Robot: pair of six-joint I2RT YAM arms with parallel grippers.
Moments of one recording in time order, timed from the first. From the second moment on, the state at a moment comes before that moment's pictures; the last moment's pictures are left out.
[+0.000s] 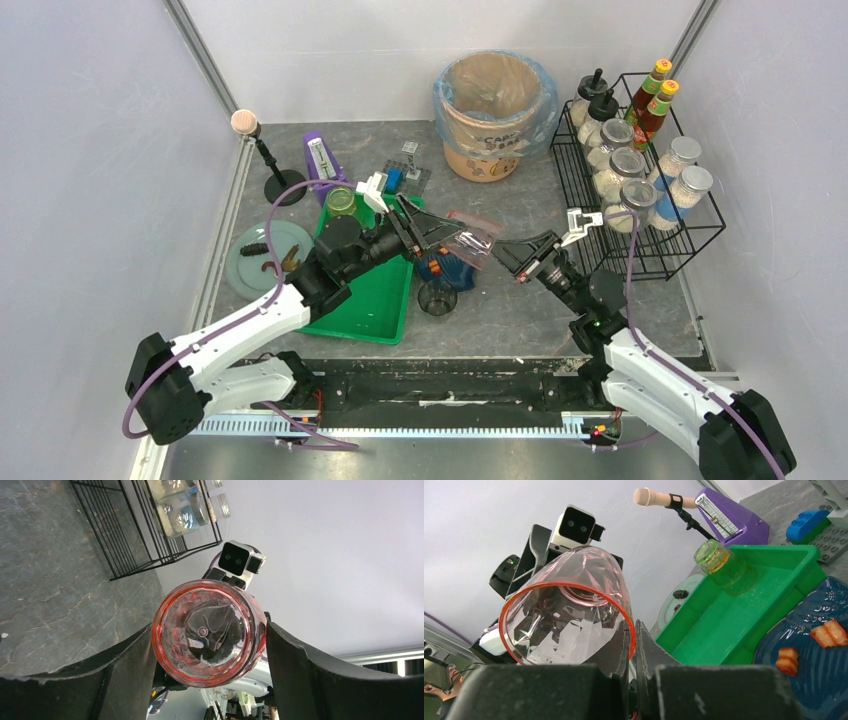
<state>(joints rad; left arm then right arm) -0.80 1.06 0.74 0.35 0.21 -1.22 0.53 0.78 0.23 0.88 -0.31 1.05</state>
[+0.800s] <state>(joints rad) -0.76 1.16 0.97 -0.19 -0.50 -0.38 0.55 0.56 0.33 0.27 -0.20 0.64</state>
